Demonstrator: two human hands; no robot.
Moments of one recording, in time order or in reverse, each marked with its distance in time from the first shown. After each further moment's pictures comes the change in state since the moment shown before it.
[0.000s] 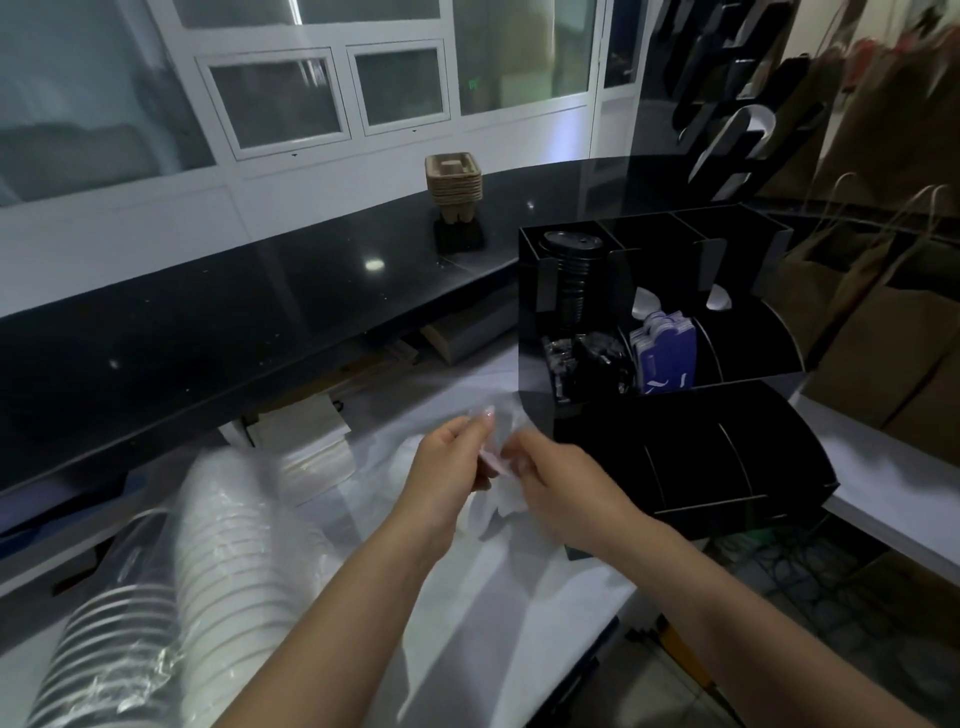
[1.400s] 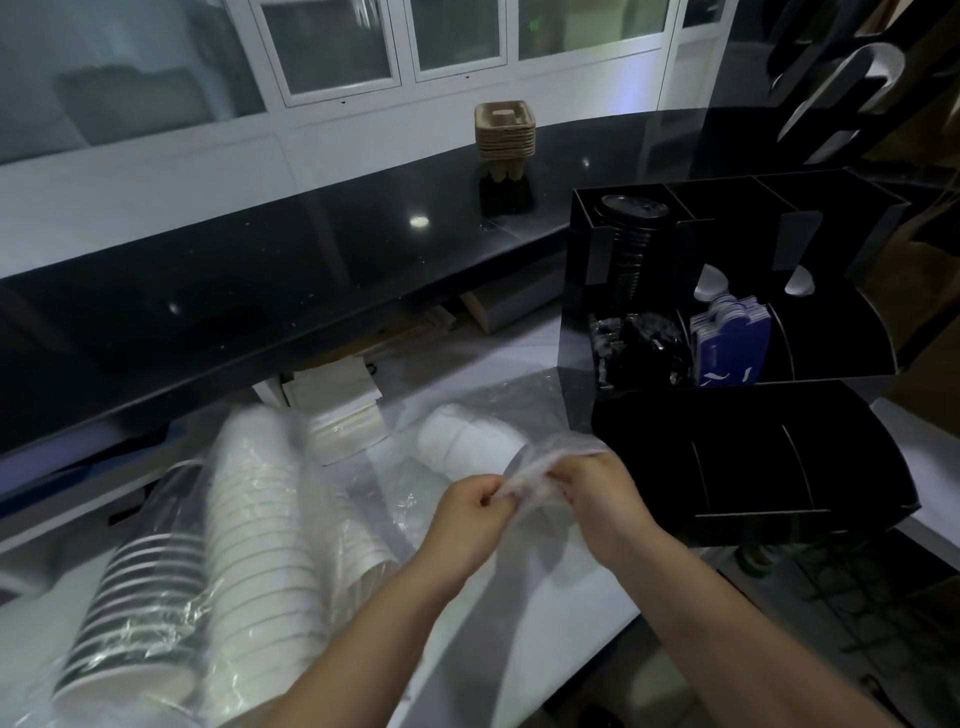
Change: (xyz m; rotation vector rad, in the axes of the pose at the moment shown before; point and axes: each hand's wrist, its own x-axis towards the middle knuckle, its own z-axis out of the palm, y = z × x) left_hand 0.001 -0.073 -0.016 0.362 0.001 -0.027; right_hand 0.035 0.046 0.059 0.982 0.164 0.590
